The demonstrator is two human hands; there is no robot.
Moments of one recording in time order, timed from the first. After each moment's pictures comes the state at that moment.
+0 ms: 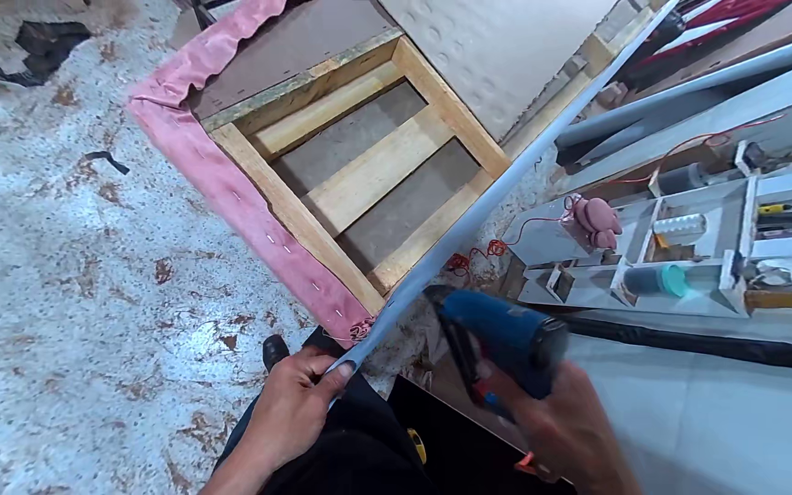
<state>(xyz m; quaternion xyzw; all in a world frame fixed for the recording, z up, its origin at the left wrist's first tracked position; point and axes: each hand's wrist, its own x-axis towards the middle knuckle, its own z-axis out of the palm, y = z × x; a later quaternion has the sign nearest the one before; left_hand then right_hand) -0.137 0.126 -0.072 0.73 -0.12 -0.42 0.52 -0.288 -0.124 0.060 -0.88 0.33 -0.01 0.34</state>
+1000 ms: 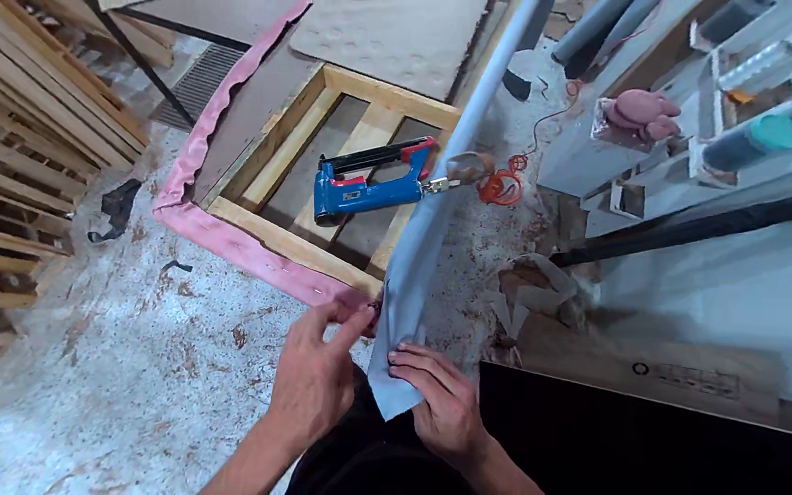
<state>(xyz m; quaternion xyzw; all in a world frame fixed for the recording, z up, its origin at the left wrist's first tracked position) -0.114 0.134 0.001 0.80 -0.52 -0.08 0.30 -0.283 0.000 -0.094 -0.87 0.14 -0.31 0.37</state>
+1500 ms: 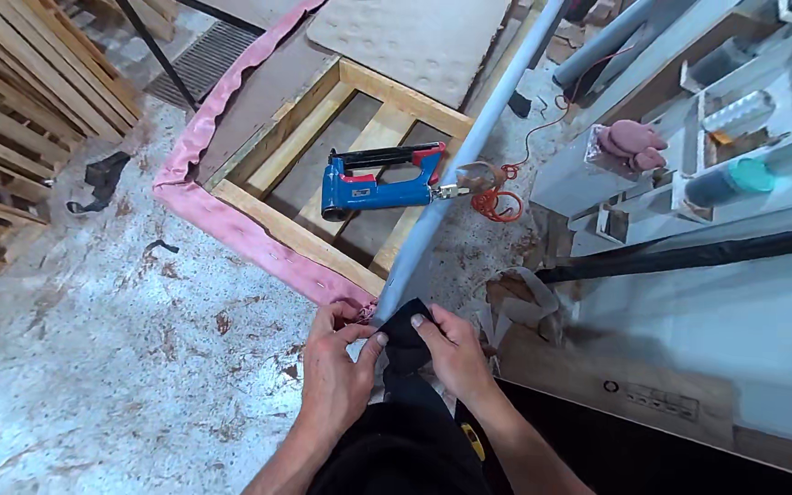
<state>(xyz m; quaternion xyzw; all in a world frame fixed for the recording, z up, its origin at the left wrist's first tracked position) -0.145 0.111 -0.036 0.83 -0.25 -0.19 0.45 -0.262 -0.049 -0.048 -0.73 0.38 -0.09 0.56</state>
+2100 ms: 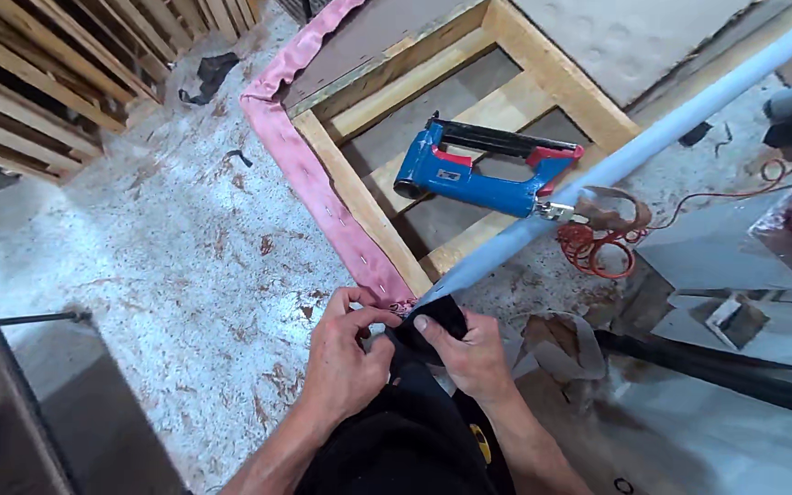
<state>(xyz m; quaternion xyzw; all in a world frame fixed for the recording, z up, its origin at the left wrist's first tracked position) -0.167 0.114 -0.005 0.85 -0.12 -0.18 0.48 -0.236 -0.070 -0.036 -0.74 0.20 -0.06 0.64</state>
